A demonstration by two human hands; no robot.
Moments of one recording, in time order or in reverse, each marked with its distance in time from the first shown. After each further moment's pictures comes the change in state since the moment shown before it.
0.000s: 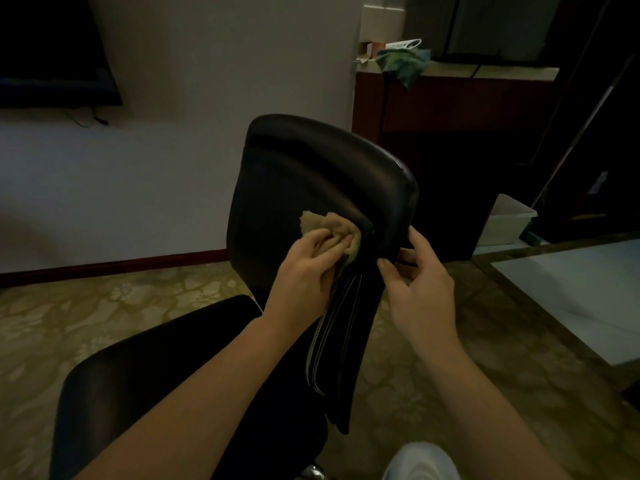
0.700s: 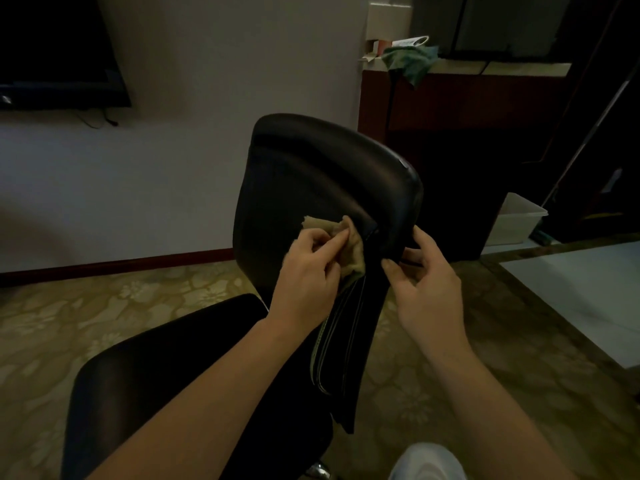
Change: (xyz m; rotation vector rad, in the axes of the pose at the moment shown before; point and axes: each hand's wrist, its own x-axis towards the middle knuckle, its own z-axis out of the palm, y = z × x) left_hand 0.001 0.012 -0.010 -0.020 -0.008 -0.193; right_hand 0.000 0.001 -0.003 0.005 -0.025 -0.021
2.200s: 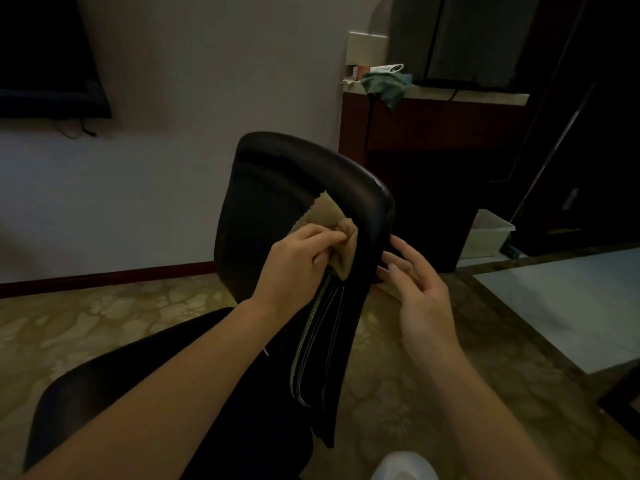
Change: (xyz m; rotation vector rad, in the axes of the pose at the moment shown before) left_hand 0.031 0.015 -0.017 -0.078 0.028 0.246; right_hand -0.007 -0.022 -0.023 0.539 -0.054 0.172
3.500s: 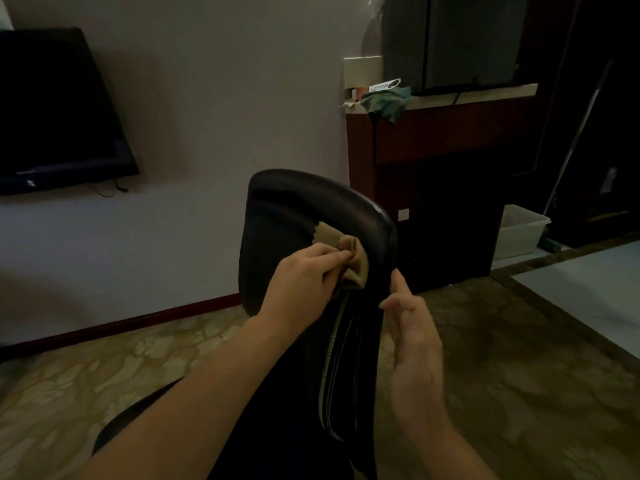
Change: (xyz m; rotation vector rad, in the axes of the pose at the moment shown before) left_hand 0.025 0.001 -0.017 0.231 -0.110 0.097; right_hand -0.032 0.017 0.035 0.094 0.061 -0.146
